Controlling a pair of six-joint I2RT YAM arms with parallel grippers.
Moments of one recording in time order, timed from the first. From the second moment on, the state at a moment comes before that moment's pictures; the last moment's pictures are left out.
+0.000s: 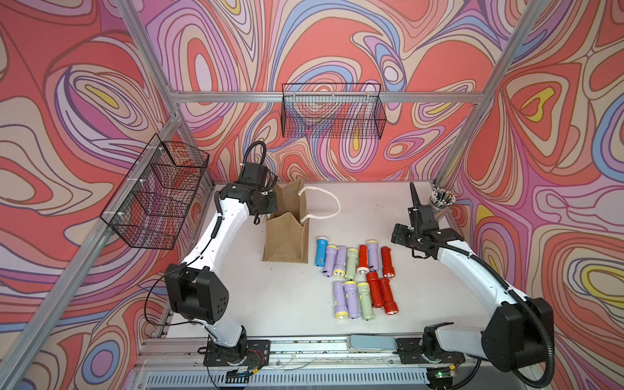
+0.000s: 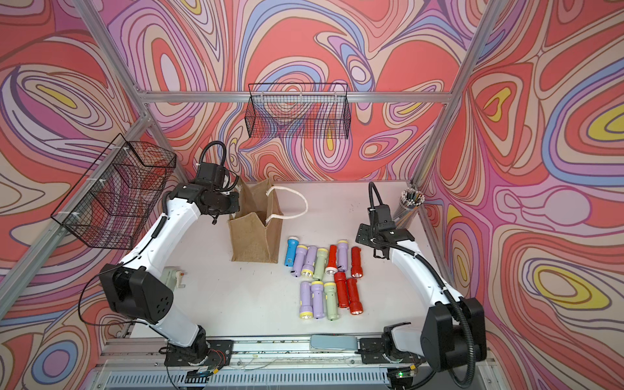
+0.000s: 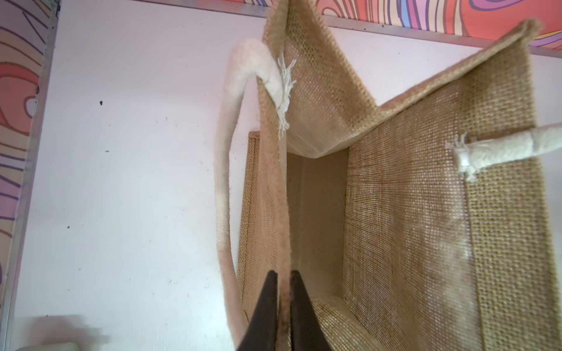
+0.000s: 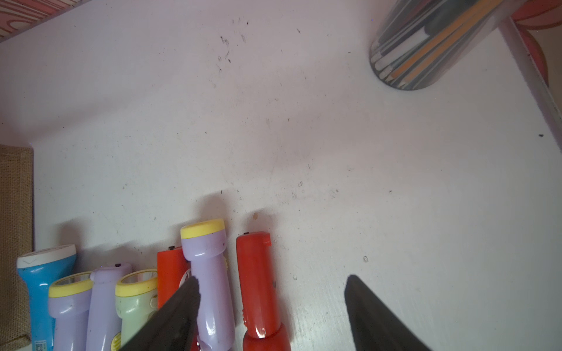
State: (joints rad) left arm -0.20 1.60 1.62 -0.97 -0.03 -0.30; right arm 0.17 1.31 0.98 -0.63 0.12 0.42
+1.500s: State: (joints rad) left arm -0.21 1.23 1.37 -1.21 0.12 -0.31; right arm 0.27 1.40 0.97 -0.71 0.24 0.47
